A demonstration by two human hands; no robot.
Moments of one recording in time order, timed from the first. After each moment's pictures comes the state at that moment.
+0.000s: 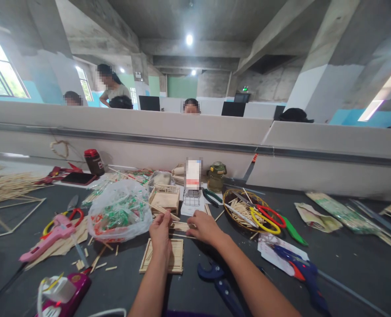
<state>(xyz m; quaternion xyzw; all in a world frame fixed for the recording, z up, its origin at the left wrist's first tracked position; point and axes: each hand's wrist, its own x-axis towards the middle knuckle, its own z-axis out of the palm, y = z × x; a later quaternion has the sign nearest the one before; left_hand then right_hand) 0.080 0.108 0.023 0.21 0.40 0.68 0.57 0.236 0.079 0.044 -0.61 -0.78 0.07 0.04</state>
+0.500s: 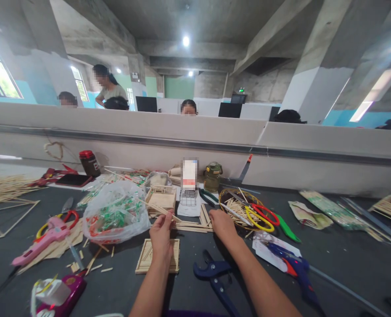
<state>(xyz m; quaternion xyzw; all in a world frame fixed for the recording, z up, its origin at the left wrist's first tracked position) 0.091 0.088 0.034 0.25 0.39 0.66 0.59 0.287 0.064 0.038 -0.76 -0.65 0.03 0.06</state>
